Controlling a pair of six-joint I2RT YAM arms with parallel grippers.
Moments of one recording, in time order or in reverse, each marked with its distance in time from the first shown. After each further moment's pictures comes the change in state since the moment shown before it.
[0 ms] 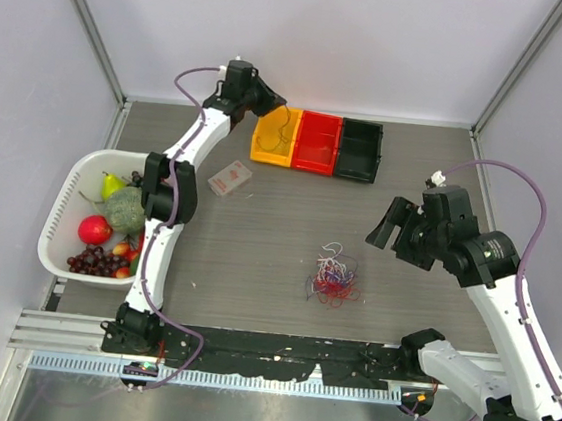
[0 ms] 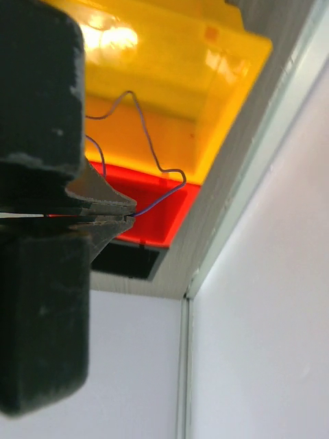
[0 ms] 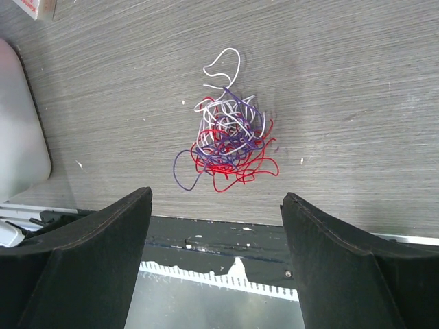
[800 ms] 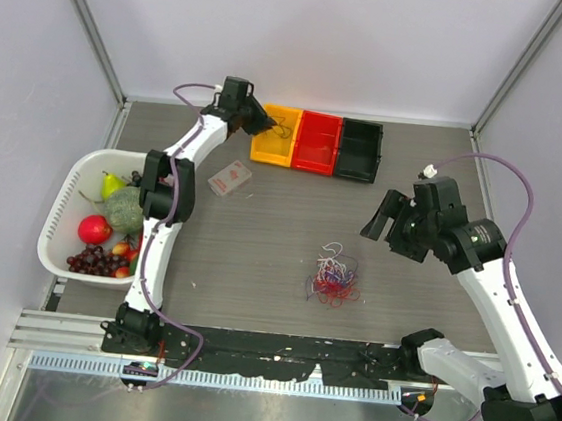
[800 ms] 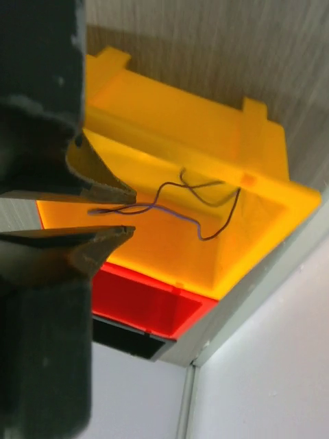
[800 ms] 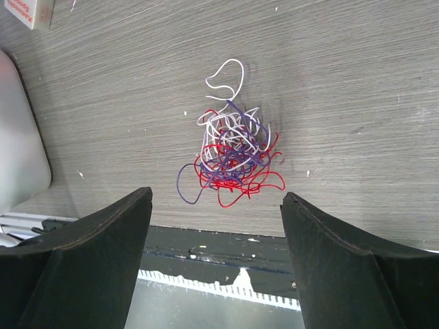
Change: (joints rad) left arm 0.026 0.005 -0.124 -0.002 0.006 0.037; right arm 0.000 0.063 -0.009 0.061 0.001 0.016
